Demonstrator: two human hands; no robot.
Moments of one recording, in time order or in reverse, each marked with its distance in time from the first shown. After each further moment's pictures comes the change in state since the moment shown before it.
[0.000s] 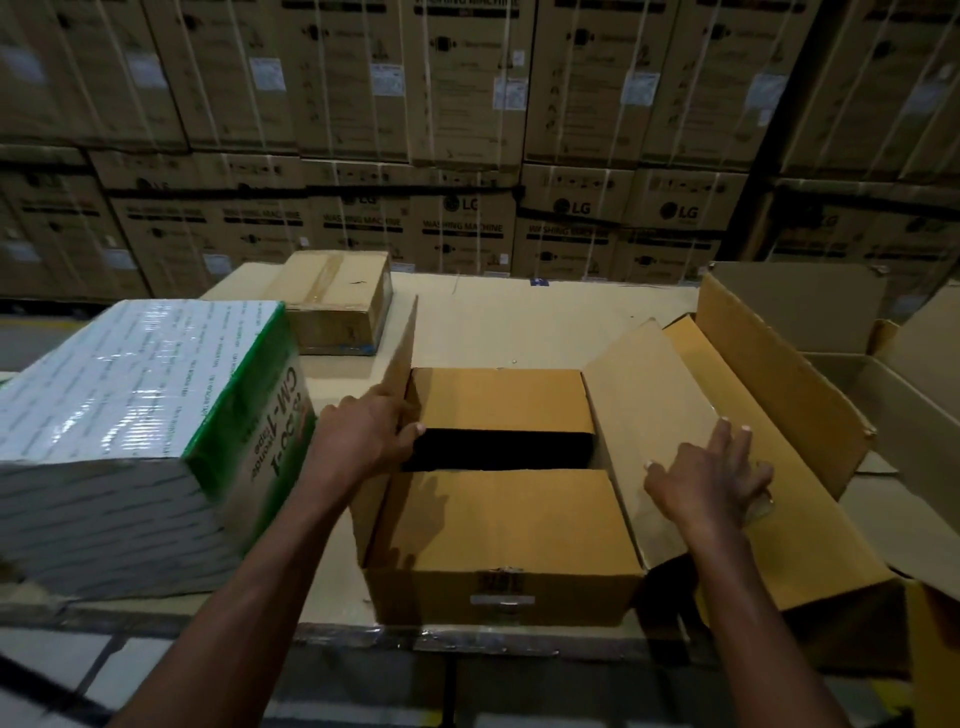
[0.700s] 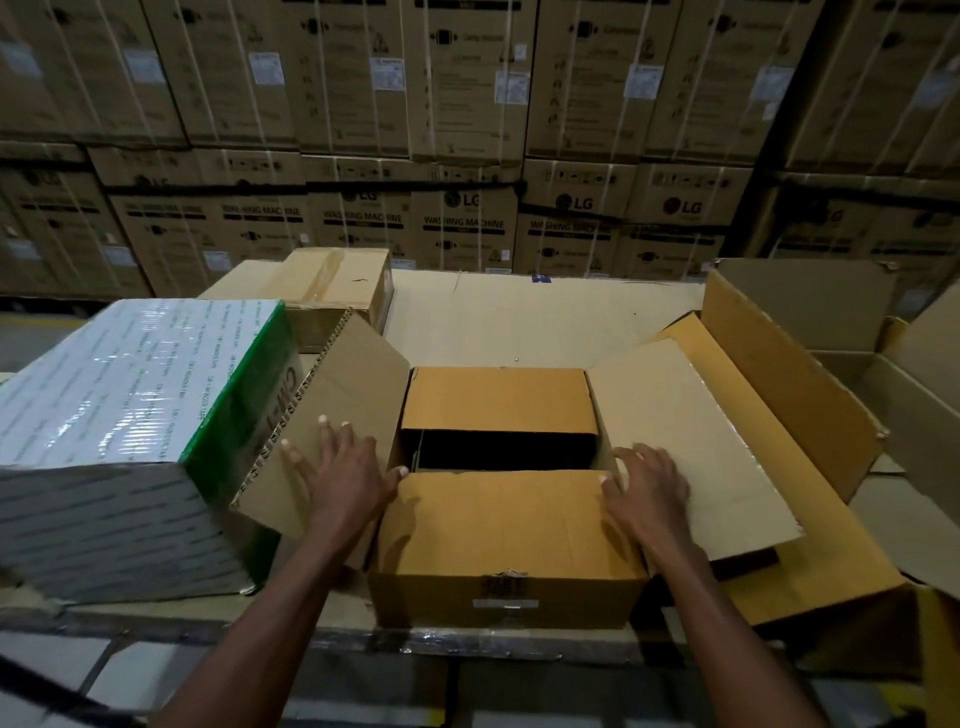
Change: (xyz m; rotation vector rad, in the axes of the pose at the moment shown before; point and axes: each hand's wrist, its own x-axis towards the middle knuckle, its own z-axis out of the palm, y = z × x) left_hand -0.010 -0.032 0.082 0.169 -0.047 -0.224; right_hand 0.002 -0.021 0.070 0.336 -0.053 -0.273
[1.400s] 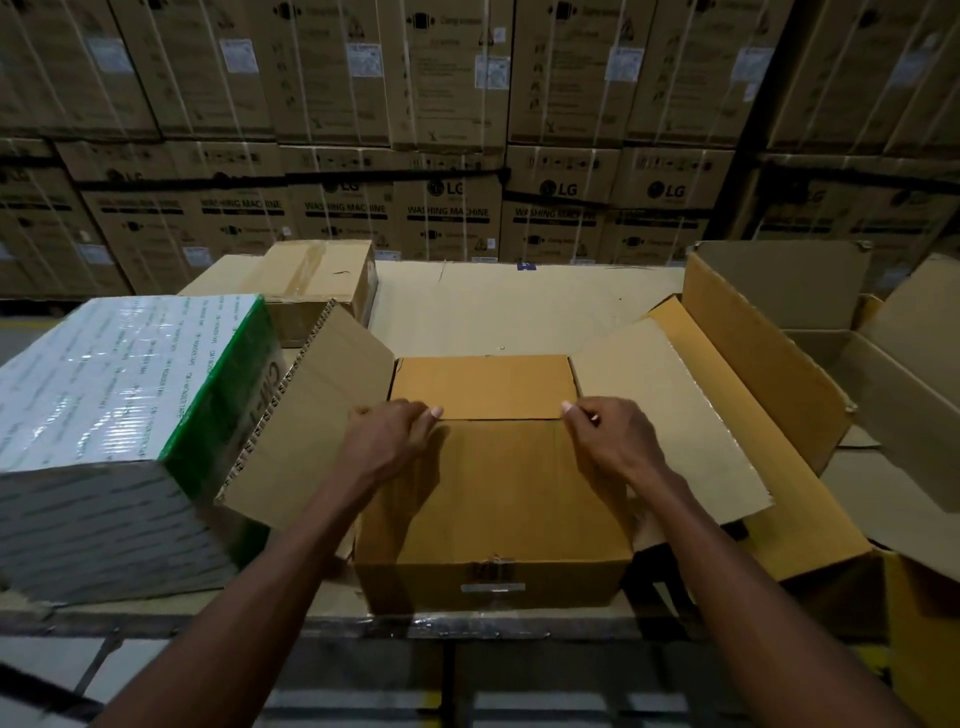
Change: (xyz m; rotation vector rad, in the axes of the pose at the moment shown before) left_hand 0.015 0.047 -0.036 -0.416 0.087 0.378; right_hand 0.023 -0.037 -0.047 0.244 0.065 -0.222
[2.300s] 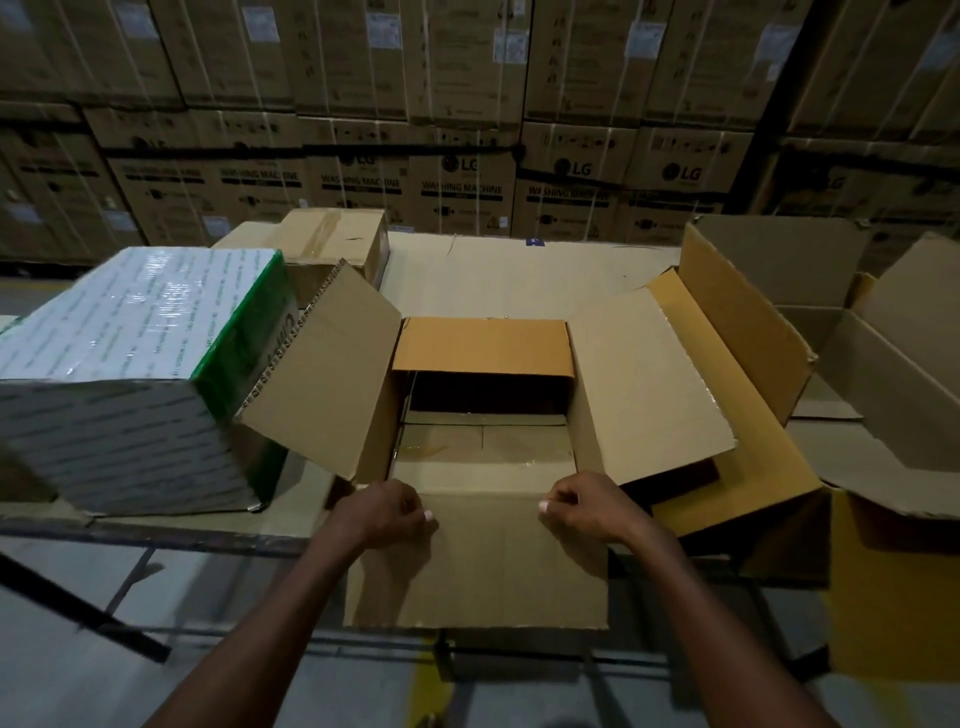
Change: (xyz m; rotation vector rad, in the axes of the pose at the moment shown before) left_hand -0.137 -0.003 0.057 0.006 -0.552 -0.193; right_hand -0.128 0.024 0.015 0.024 -0.645 0.124
